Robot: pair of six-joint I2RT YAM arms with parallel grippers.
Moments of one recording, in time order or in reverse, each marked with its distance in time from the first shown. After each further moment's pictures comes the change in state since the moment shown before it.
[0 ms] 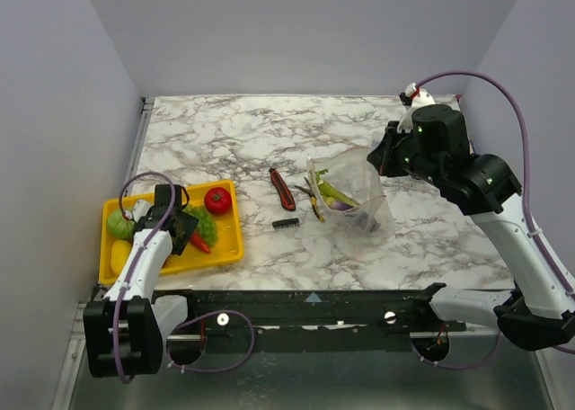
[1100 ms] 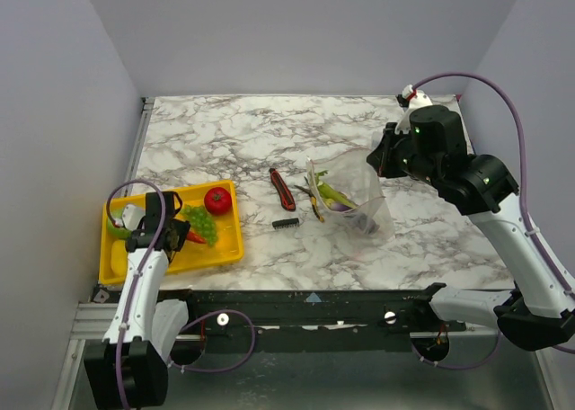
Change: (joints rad) left arm 0.026 -0.164 -0.037 -0.053 -0.012 -0.076; right arm 0.000 0.000 -0.015 0.004 0.000 -0.016
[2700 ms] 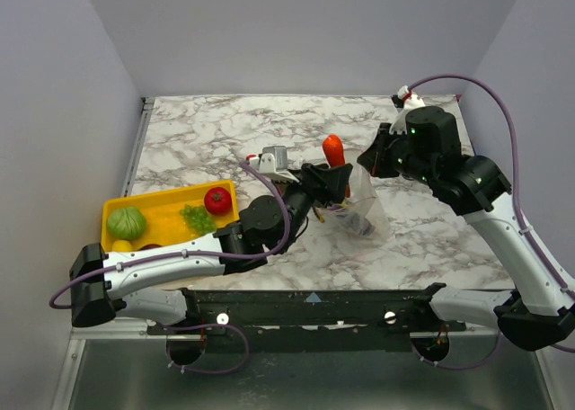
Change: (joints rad) left arm -1.325 0.344 0.447 1.155 -0.481 0.484; right arm 0.000 -0.002 -0.052 0.080 -0.071 0.047
